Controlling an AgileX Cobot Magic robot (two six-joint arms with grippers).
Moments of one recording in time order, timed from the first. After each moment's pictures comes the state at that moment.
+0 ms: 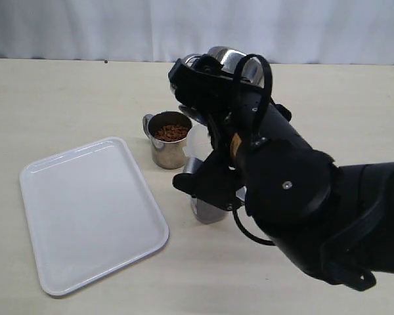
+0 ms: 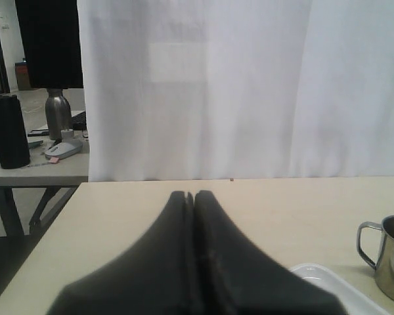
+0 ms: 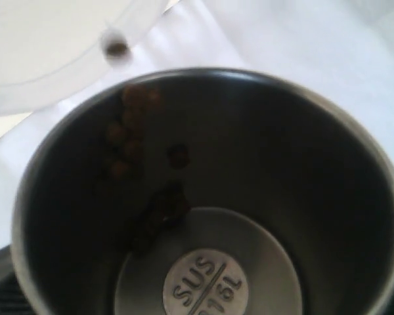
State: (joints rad) left arm -0.02 0.00 0.00 0.04 0.08 0.00; right arm 1.08 1.54 -0.82 -1.73 0.90 -0.33
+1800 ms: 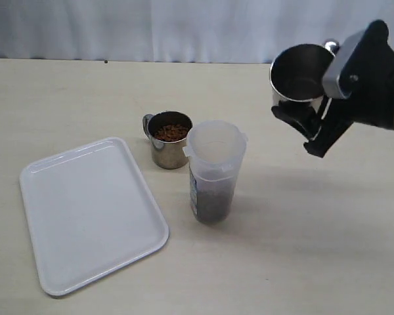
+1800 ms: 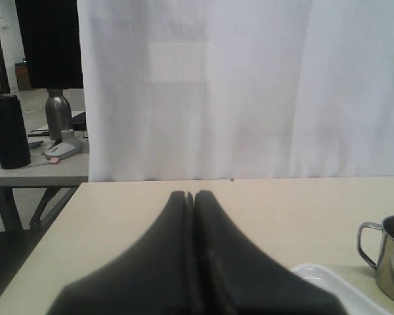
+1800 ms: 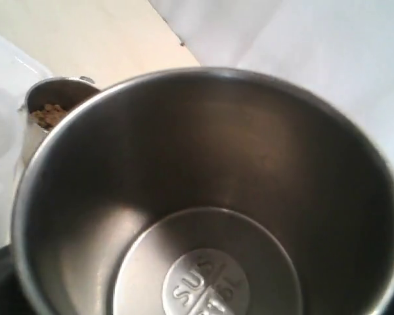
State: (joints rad) left arm -0.02 0.00 0.00 0.04 0.08 0.00; right arm 0.04 1.46 -0.67 -1.25 -0.61 0.41
